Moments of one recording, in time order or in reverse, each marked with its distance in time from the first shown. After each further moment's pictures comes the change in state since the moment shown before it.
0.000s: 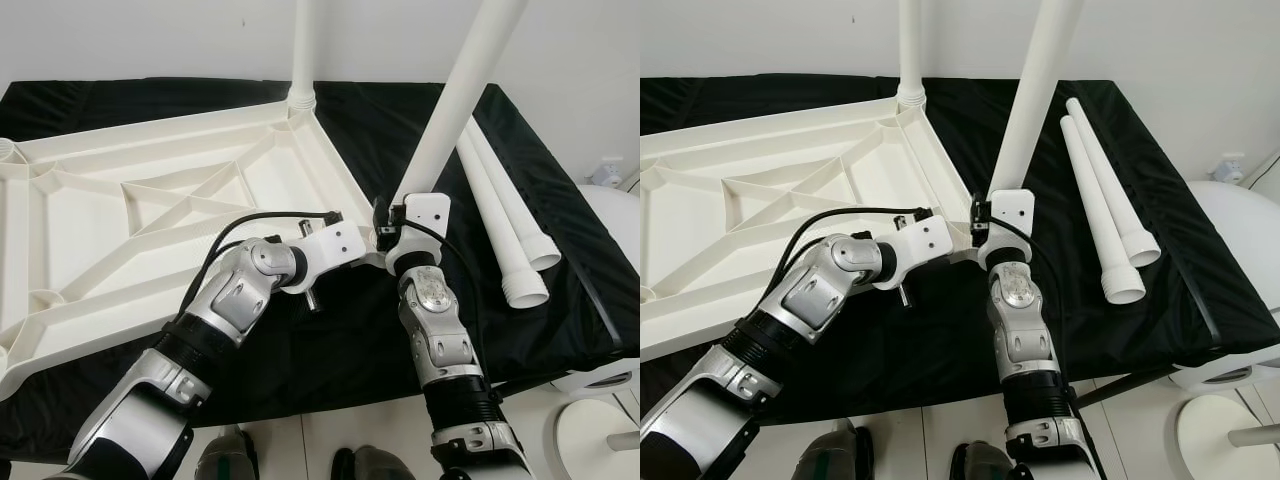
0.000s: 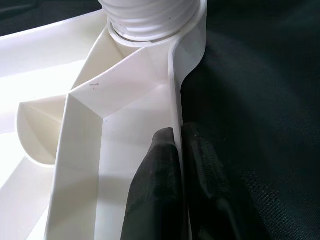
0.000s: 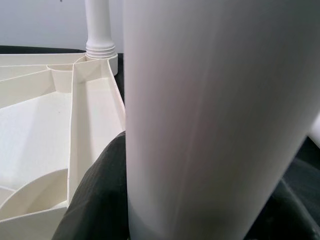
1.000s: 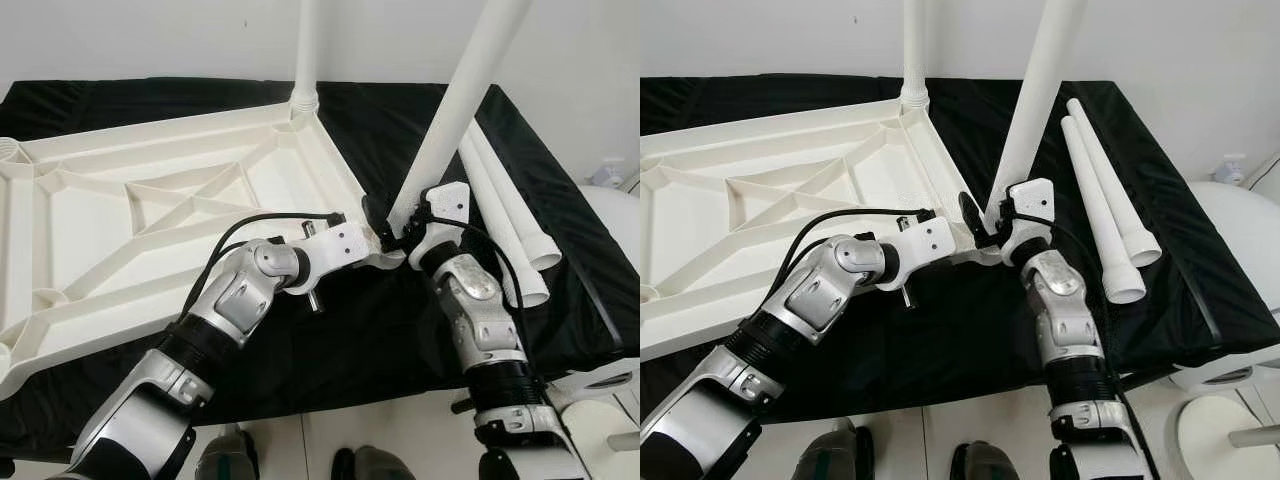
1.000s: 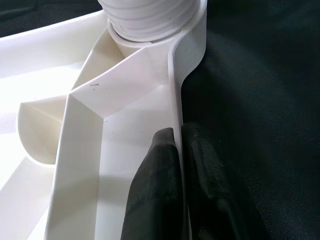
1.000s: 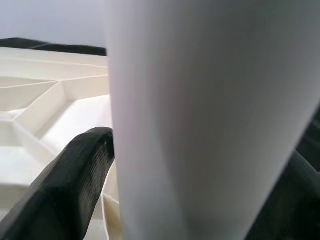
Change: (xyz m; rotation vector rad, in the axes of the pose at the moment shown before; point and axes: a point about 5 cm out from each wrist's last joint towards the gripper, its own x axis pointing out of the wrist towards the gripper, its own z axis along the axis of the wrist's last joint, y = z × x) left arm 0.002 -0.001 0.001 0.000 -0.004 -0.002; right arm 0.010 -0.038 0.009 -0.042 -0.007 0.411
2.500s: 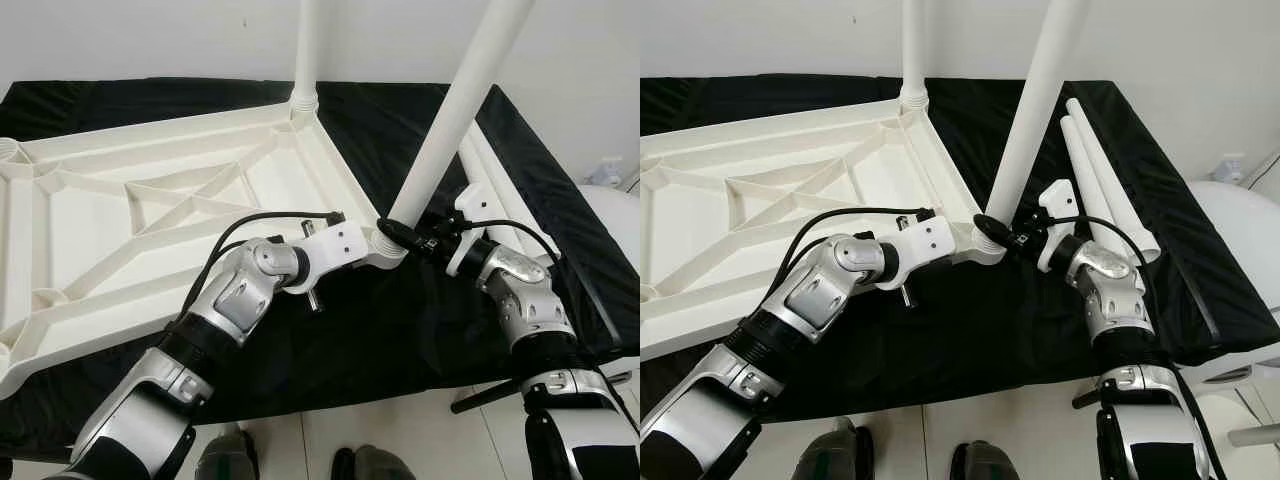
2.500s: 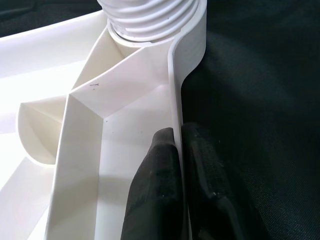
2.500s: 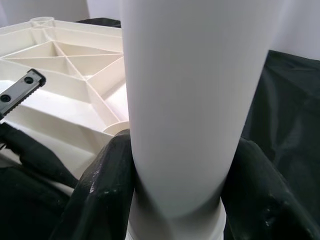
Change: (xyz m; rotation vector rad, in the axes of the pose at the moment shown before) left arm -0.001 0.002 -0.001 -0.003 0.003 0.000; right arm -0.009 -0.029 -0.007 0.007 0.084 0.344
